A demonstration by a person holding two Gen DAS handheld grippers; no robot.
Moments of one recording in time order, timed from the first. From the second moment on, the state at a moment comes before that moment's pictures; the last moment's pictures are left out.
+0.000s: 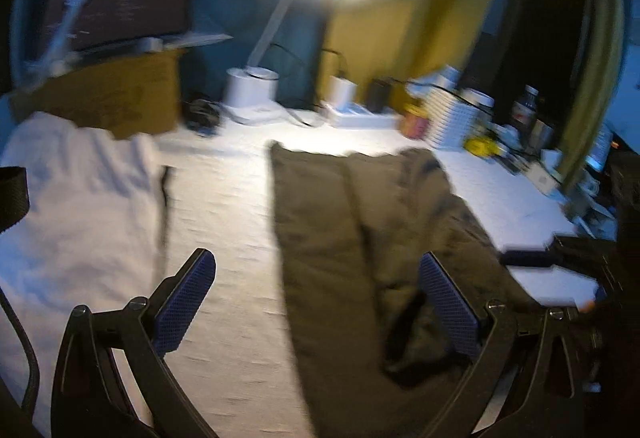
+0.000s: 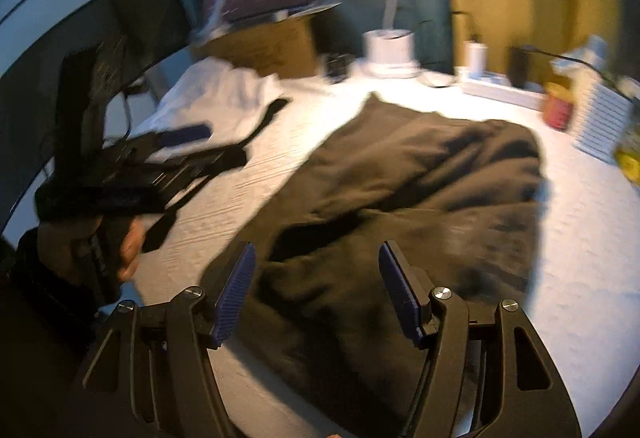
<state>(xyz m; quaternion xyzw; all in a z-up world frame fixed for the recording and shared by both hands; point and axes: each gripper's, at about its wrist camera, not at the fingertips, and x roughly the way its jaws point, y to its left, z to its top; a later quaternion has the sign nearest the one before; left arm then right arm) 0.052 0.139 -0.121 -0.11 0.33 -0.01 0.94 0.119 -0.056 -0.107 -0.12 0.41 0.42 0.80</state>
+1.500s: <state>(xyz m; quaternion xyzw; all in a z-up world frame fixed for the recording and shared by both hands) 0.001 0.066 -0.155 0.02 0.48 -0.13 0.87 0.133 -0.143 -0.162 -0.11 0.47 0.32 0.82</state>
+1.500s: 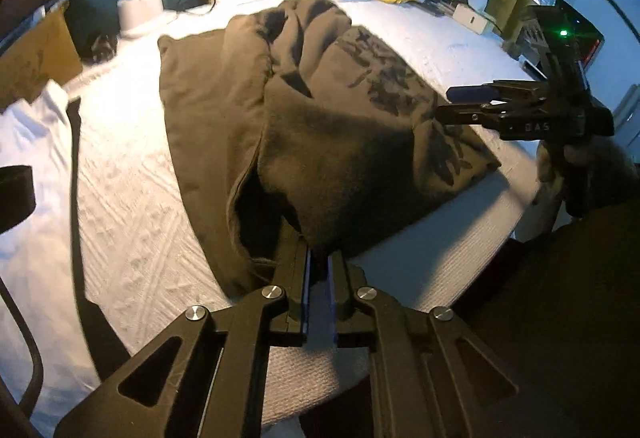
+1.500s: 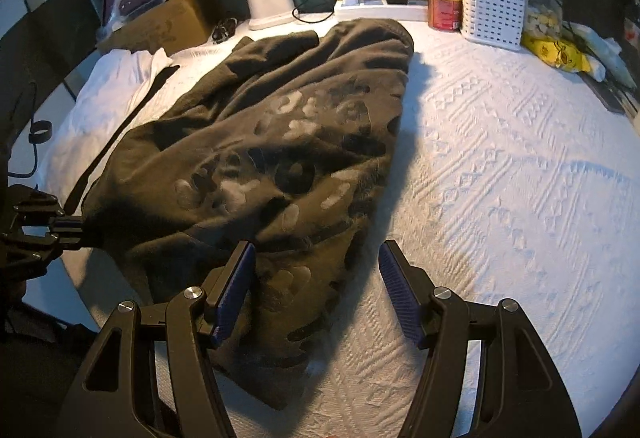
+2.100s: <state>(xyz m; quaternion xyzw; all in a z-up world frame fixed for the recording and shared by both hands) 0.067 0.096 -0.122 0.01 0.41 -0.06 0.91 0.179 -0.141 -0.149 -0.09 0.45 0.31 0.83</state>
